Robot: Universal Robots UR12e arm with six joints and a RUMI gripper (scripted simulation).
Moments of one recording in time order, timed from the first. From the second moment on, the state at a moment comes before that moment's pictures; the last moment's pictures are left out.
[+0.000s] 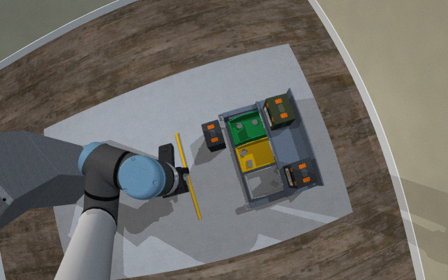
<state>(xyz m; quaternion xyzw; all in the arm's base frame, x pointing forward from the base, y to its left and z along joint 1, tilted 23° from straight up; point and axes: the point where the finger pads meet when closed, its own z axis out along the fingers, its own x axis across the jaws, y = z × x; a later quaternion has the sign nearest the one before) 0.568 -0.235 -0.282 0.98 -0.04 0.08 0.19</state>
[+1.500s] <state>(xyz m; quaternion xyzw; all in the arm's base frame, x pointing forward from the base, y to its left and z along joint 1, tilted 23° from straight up) 0.567 -0.231 -0.271 0.98 -0.04 0.08 0.19</state>
